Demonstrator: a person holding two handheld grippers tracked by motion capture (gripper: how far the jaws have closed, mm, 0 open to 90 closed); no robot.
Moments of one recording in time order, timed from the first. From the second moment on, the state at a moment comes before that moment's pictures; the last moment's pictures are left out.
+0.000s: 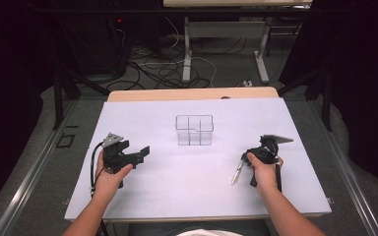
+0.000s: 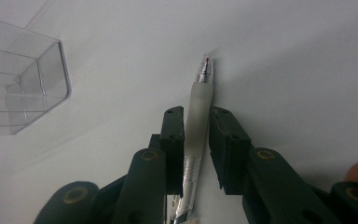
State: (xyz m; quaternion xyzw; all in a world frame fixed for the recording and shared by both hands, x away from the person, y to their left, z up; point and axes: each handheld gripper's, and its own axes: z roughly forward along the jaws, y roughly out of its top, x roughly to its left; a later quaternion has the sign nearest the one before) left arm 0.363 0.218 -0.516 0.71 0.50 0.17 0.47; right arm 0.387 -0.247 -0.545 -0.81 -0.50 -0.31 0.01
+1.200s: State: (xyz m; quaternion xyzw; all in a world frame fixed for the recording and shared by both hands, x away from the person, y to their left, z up) left arm 0.363 0.217 -0.516 0.71 0.50 0.17 0.47; right arm 0.383 -0.242 -0.536 -0.81 -0.49 -0.34 0.01
